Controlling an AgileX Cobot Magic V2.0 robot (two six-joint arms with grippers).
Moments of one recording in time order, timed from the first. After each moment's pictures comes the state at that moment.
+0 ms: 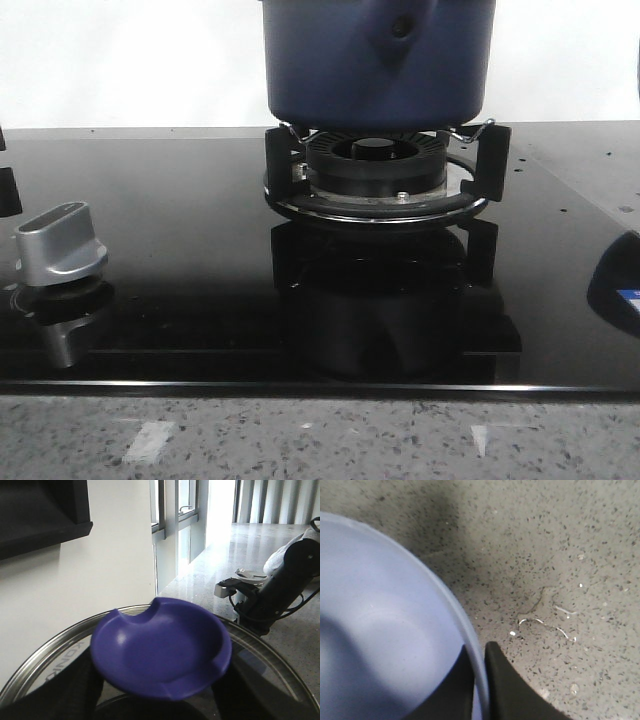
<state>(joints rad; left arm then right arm) -0.33 1.55 -1.51 -1.53 0.90 1.58 -0.45 1.43 -1.15 0.35 0.89 -0.31</state>
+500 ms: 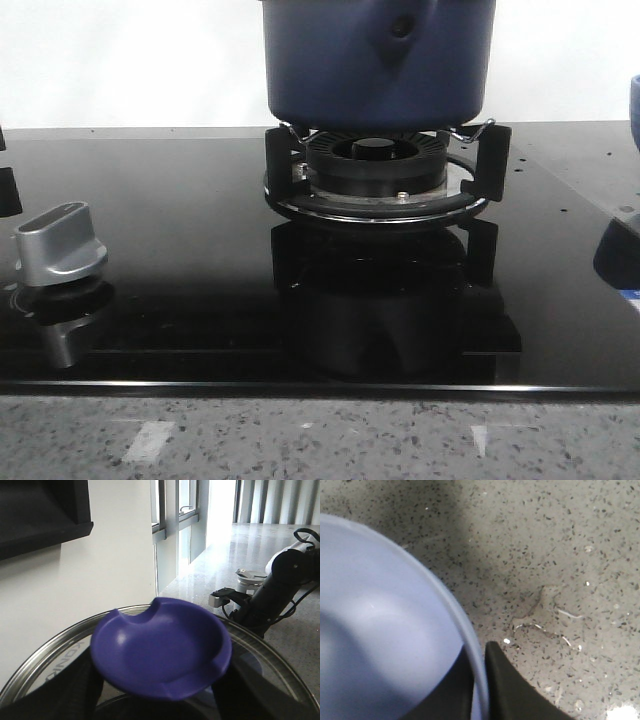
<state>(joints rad) -0.33 1.55 -1.51 -1.53 0.90 1.58 -0.45 1.50 -1.15 0.35 0.87 -0.31</state>
